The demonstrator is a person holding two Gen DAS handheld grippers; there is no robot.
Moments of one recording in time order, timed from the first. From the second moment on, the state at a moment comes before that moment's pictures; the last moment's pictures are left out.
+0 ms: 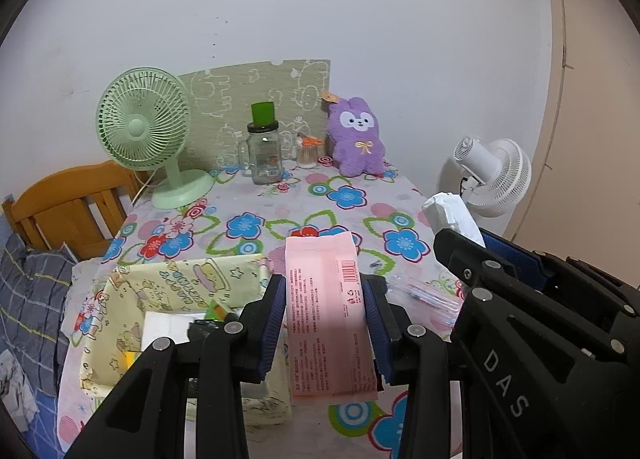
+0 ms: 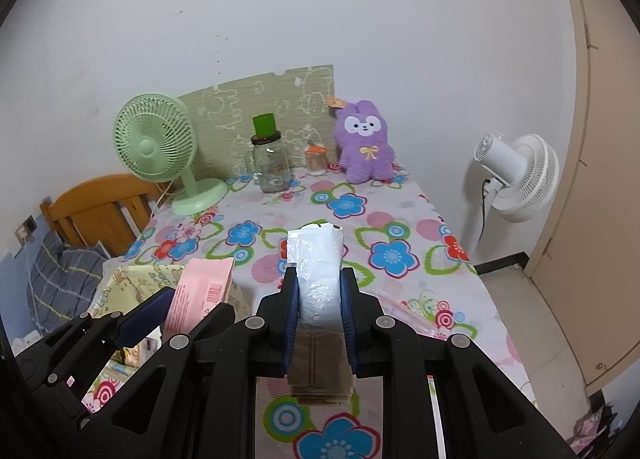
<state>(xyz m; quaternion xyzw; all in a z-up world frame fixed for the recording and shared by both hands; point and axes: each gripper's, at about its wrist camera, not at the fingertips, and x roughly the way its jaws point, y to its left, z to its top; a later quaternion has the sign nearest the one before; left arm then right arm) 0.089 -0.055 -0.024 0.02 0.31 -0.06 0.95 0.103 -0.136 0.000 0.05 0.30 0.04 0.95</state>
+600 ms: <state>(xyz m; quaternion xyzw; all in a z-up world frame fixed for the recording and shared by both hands) 0.097 -0.007 -0.021 0.01 0.31 -0.03 0.95 0.118 -0.087 0.004 0.03 0.30 0.07 0.95</state>
